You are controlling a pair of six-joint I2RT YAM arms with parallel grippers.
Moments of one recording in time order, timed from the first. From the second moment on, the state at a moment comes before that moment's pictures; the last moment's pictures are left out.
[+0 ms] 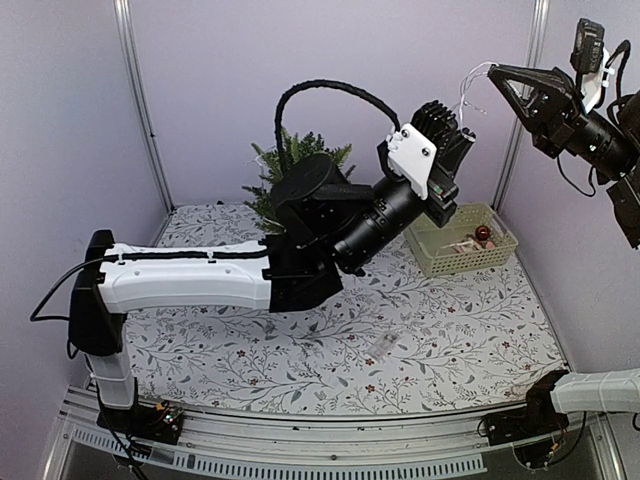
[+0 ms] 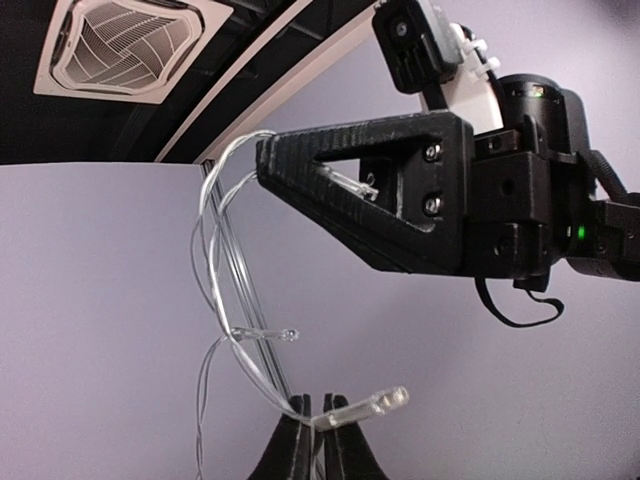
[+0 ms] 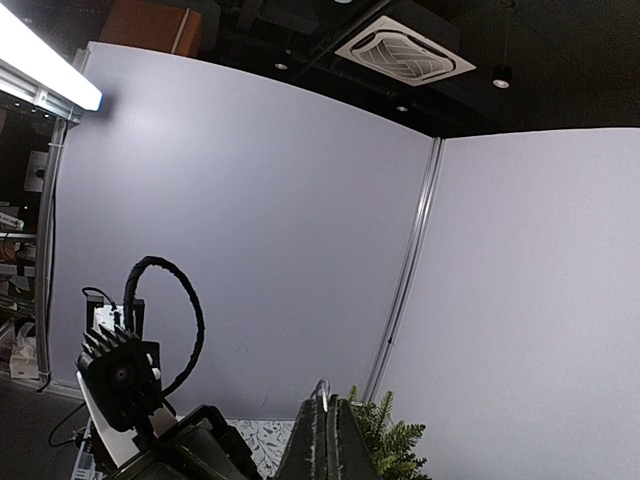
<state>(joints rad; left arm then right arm) -1.33 1.95 1.78 0.74 -0.25 0.50 0.47 1.02 1.45 0.05 -0.75 0.09</state>
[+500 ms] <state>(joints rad) -1.39 1.82 1.74 0.65 -0.21 0.57 0.47 1.01 1.38 0.09 -0.75 0.10</state>
